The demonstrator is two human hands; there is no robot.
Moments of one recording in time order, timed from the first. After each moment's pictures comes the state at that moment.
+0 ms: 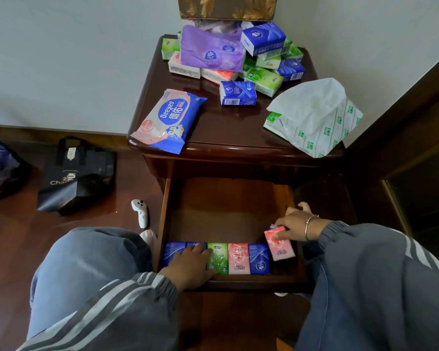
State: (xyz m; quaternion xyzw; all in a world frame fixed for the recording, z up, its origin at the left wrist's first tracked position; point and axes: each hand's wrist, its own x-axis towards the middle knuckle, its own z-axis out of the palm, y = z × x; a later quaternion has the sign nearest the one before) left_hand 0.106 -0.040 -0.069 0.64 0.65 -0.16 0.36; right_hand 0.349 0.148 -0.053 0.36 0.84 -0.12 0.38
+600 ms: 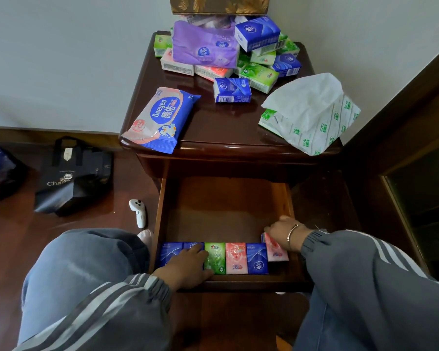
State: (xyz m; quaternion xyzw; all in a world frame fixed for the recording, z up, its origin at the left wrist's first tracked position) left_hand 0.104 -0.035 -0.084 0.62 0.65 -0.16 0.41; right_hand 0.330 0.125 -0.079 0.26 0.87 0.01 0.43
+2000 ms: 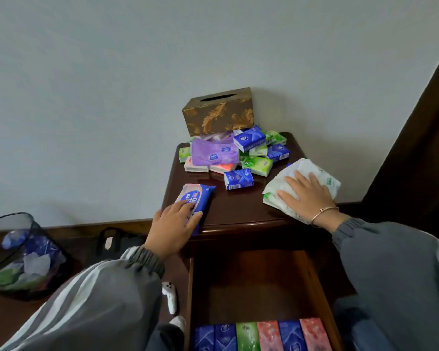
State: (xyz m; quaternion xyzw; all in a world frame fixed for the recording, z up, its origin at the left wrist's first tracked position) left_hand -0.009 0.078 0.107 0.62 0.77 0.10 0.03; right_hand 0.294 0.238 0.092 0.59 0.80 -0.12 -0.04
